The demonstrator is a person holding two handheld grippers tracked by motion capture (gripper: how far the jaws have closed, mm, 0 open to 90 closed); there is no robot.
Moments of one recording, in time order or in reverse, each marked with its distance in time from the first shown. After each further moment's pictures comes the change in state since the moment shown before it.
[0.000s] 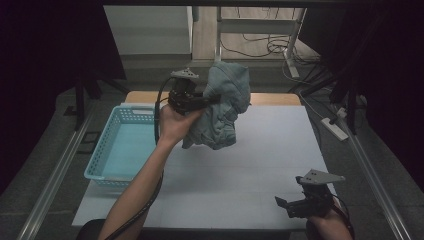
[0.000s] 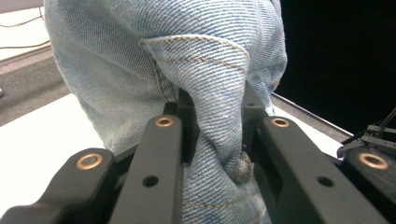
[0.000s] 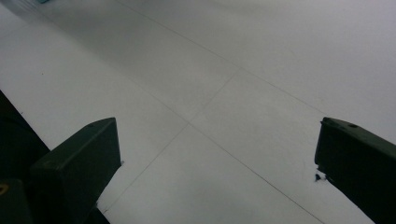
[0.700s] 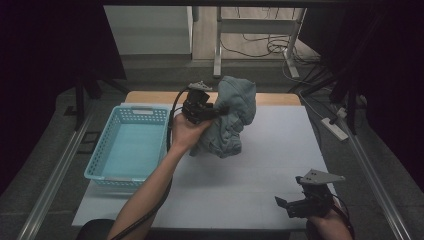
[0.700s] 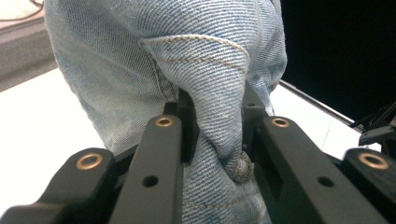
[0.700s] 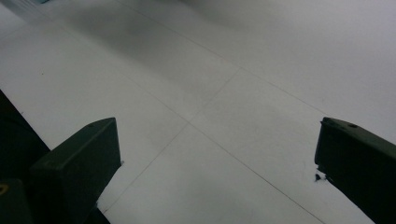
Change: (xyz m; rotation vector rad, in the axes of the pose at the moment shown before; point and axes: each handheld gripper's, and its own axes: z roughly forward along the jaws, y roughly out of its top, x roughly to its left) left arm 0.003 -0.025 0.049 0.085 -0.015 -0.022; right arm 0.000 0.000 0.000 0.002 0.001 0.001
